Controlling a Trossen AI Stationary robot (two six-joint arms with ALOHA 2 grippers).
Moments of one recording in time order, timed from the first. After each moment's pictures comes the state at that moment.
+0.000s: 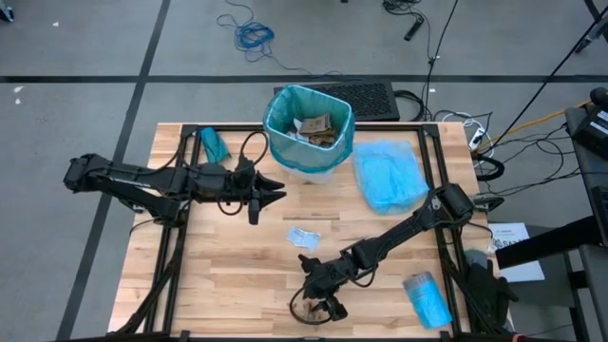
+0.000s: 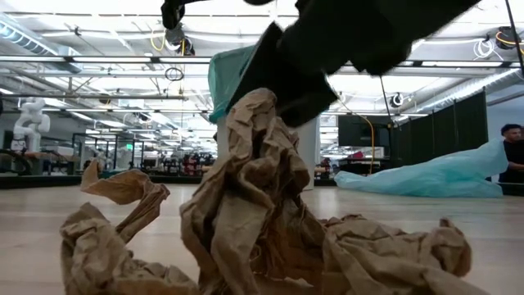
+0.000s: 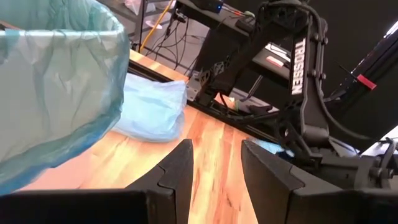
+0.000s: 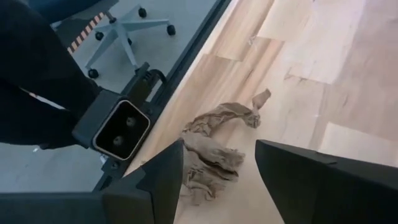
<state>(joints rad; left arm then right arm) -0.11 1.06 0.89 -0.05 -0.20 -0.46 0.45 2.02 1.25 0.10 -0.22 0.19</state>
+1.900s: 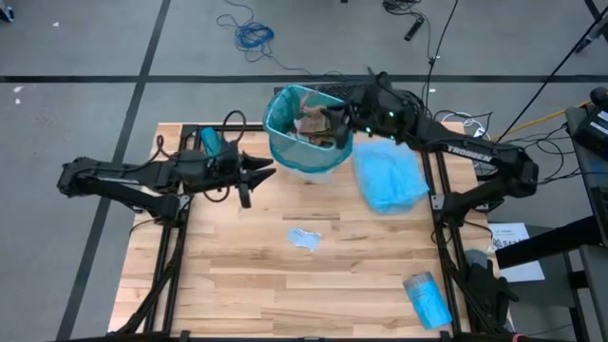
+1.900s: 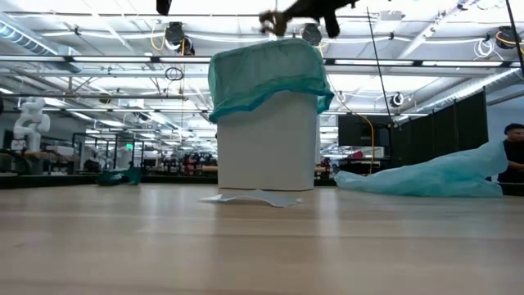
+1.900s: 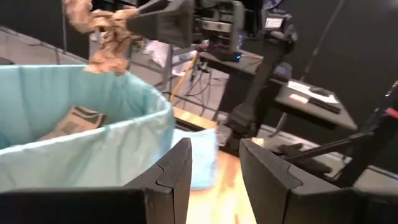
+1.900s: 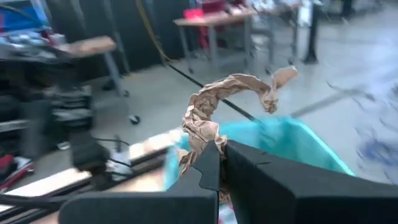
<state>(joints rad) -0.04 0.96 0.89 -0.01 -0.29 -0.27 -0.41 1.36 1.27 -0.02 0.00 0.18</state>
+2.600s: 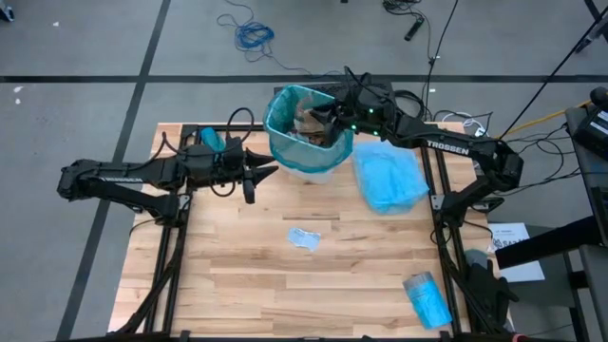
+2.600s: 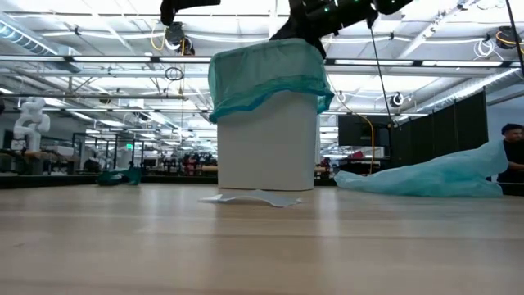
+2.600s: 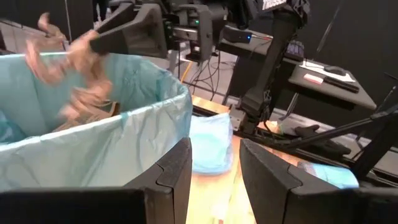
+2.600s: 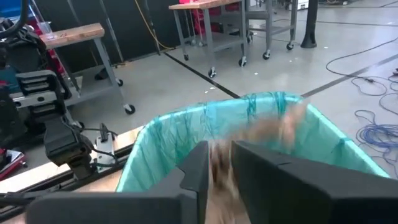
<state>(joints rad) 0.04 0.97 0.89 -0.06 -0.21 -0.23 -0.46 1.50 1.27 0.07 -0.05 0.18</state>
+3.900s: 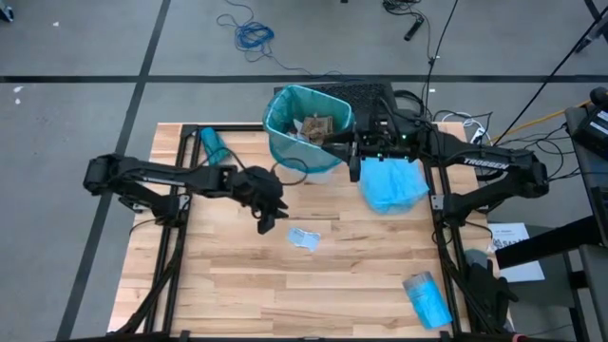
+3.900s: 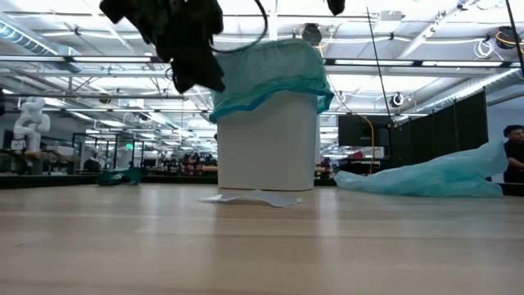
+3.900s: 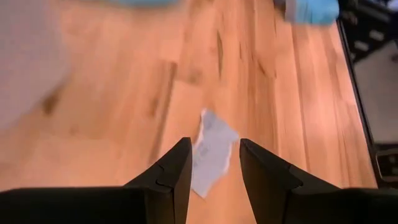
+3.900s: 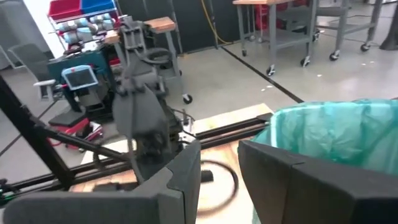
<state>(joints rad) 0.04 1.33 0.89 -0.30 0.20 -0.25 -0.20 1.26 1.27 -0.16 -0.05 0.20</state>
